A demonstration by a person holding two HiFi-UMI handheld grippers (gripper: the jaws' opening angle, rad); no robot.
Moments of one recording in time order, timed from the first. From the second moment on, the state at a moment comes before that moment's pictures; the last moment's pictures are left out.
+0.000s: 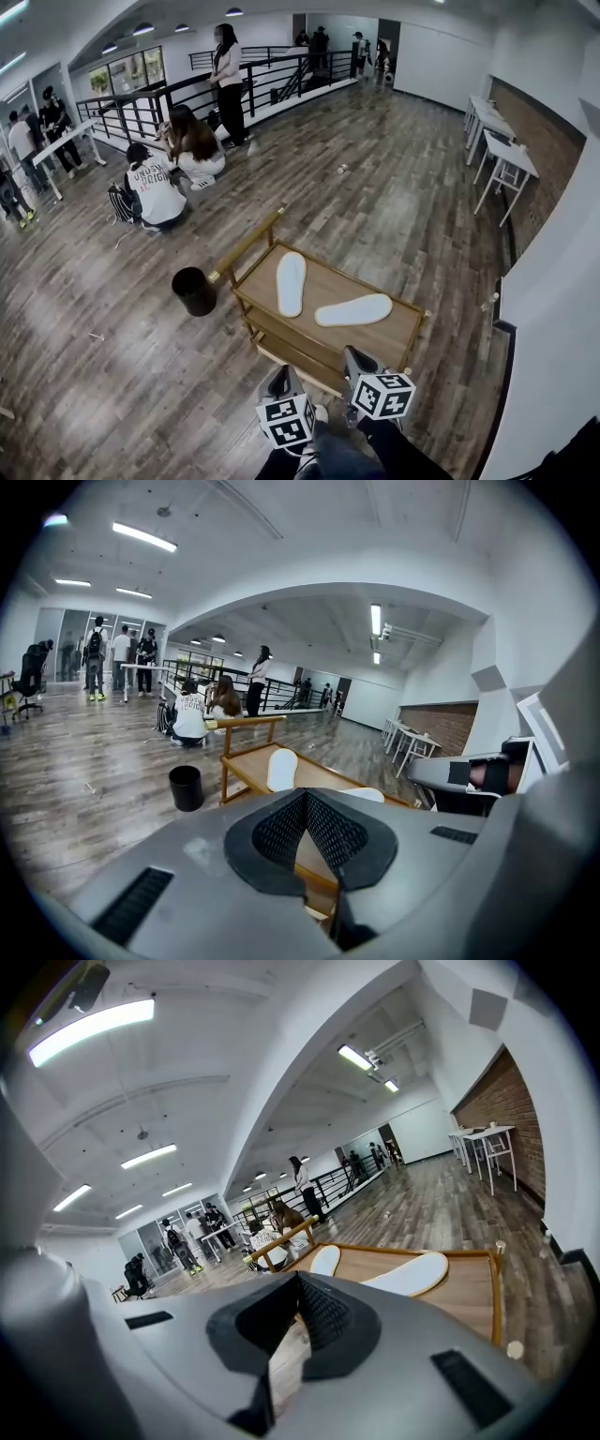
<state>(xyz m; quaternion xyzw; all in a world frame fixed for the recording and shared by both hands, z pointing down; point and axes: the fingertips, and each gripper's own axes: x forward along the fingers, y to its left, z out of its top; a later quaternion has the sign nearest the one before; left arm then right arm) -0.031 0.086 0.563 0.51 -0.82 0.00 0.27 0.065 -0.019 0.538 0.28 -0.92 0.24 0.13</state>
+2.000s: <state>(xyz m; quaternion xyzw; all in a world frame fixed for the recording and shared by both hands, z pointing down) -0.152 -0.215 0.592 0.73 -0.61 0.14 0.26 0.008 -0.237 0.591 0.55 -0.77 0.32 0.09</state>
